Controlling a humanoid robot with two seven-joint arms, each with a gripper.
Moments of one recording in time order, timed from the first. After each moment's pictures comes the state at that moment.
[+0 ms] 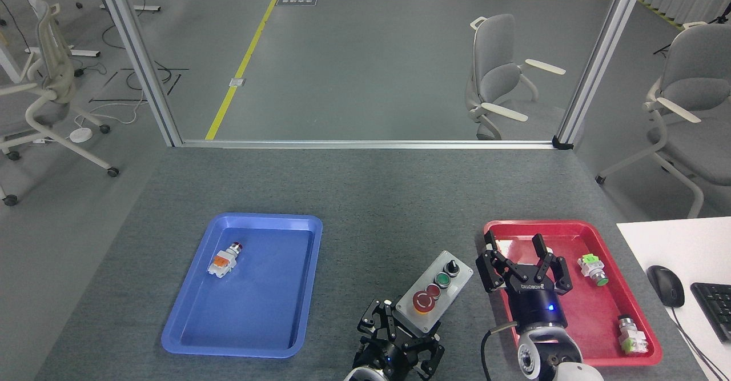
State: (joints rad) left arm -0.36 -0.14 -0.84 -0.99 -1.46 0.25 0.03; right arm -0.20 -0.03 -0.01 -1.25 1.28 -0.13 -0.24
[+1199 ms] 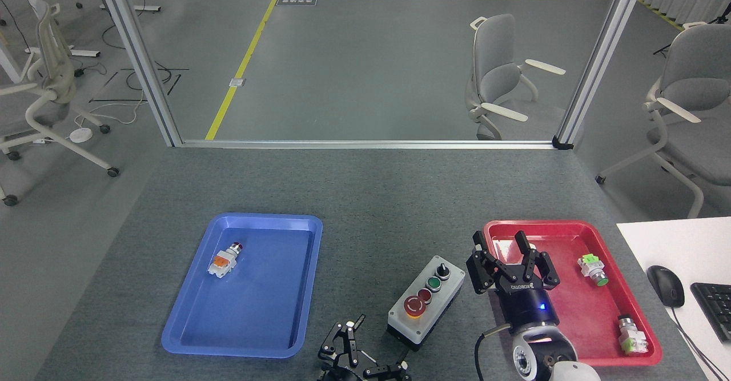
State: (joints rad) left arm -0.19 0.08 -0.83 -1.27 -1.47 0.25 0.04; right arm -0.21 -0.05 0.04 -1.25 1.27 -0.20 -0.24
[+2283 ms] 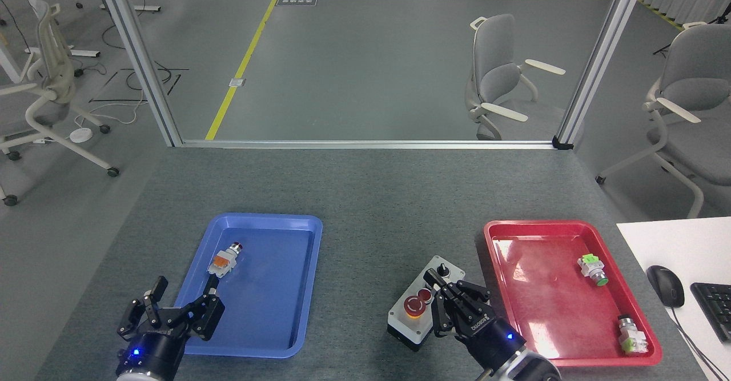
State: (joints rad) left arm 0.03 0.18 0.06 -1.54 -1.18 -0.12 0.05; right arm -0.15 -0.11 0.20 -1.27 1.22 -0.56 -0.18
